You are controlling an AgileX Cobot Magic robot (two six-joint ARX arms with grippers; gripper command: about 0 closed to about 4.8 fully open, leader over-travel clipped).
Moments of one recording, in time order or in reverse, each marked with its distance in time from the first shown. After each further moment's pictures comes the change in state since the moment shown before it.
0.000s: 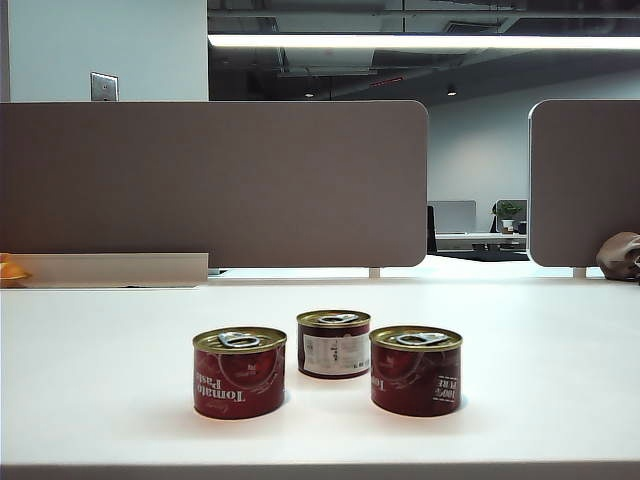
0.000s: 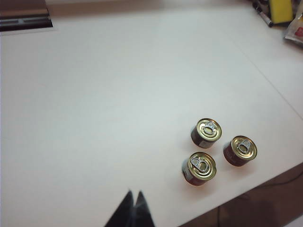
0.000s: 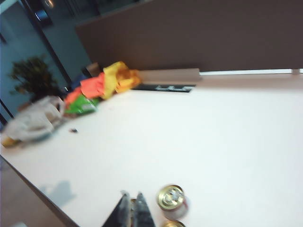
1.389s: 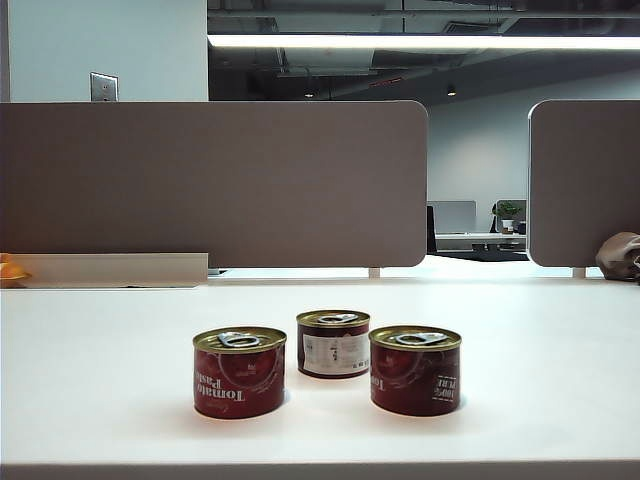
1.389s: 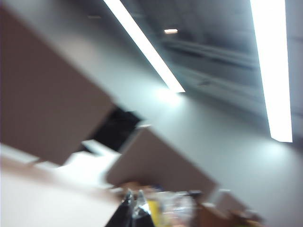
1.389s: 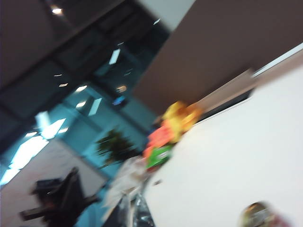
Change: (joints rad) left arm 0.000 -0.491 -1.044 1.634 0.023 -0.969; right arm 0.138 -0.177 -0.613 0.874 0.096 0.874
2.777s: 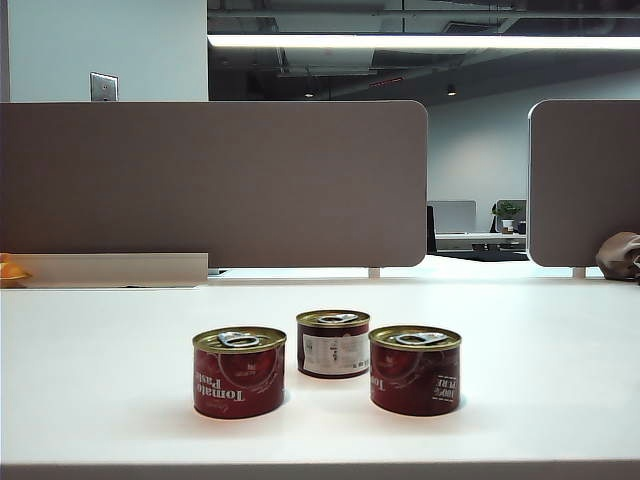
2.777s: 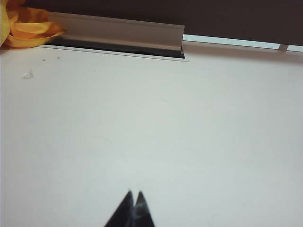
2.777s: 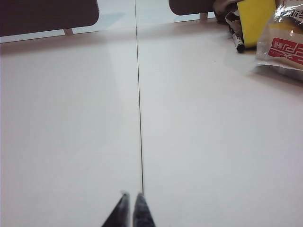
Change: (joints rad) left arm 0.000 0.000 -0.009 -0.692 -0.491 0.830; right arm 0.000 0.000 -0.060 -0.476 0.806 -0.990
